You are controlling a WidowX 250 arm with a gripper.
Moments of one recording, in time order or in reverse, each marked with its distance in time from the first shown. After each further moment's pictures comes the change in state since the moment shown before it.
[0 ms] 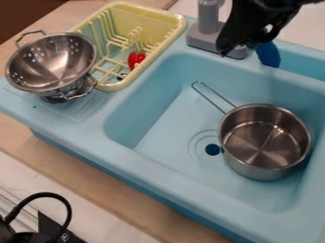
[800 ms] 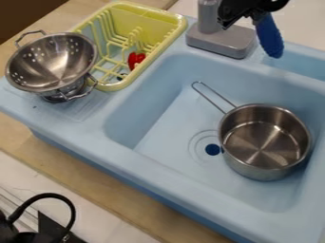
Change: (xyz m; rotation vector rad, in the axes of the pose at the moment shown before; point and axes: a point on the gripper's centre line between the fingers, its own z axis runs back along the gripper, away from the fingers) arm 0.002 -0.013 0.034 -0.010 0.011 -0.017
